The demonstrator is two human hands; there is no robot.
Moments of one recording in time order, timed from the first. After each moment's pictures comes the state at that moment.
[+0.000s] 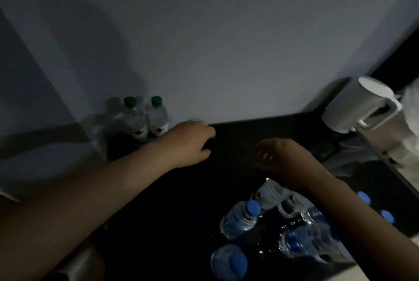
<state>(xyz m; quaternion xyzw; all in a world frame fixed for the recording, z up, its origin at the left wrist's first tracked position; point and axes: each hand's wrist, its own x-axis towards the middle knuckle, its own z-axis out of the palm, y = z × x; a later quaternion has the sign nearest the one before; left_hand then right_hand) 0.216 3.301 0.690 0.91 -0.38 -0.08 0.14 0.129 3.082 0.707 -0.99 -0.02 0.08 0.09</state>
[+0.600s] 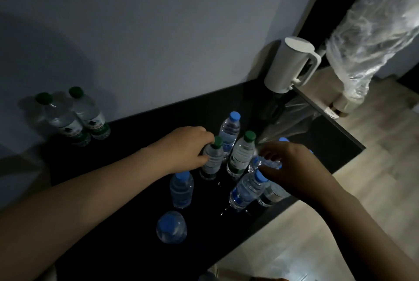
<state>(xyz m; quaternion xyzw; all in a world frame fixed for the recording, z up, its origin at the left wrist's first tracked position) 0.129 3.166 0.678 0.86 -0.49 -0.14 0.10 -0.026 2.973 0.700 -0.97 0.14 0.03 0.18</state>
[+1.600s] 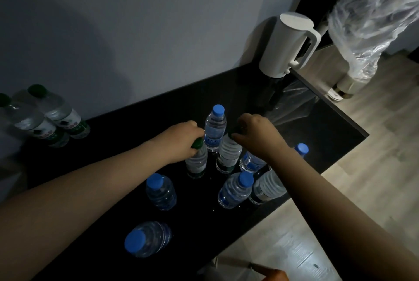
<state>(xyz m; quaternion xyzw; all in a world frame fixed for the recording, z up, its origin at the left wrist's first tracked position) 0.158 3.097 0.628 0.87 -0.44 -0.21 0.06 0.063 2.913 0.633 -0.97 0.17 0.04 0.19</state>
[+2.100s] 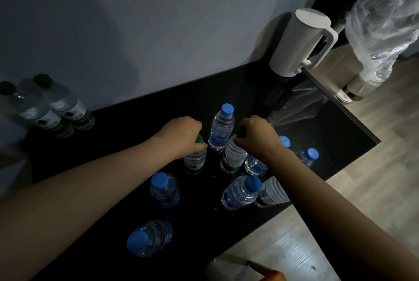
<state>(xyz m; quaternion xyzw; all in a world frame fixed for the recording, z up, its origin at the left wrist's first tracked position) 0.172 3.097 0.621 0.90 -0.38 -0.19 0.04 0.086 2.916 0.613 -0.97 0.16 0.08 0.19</state>
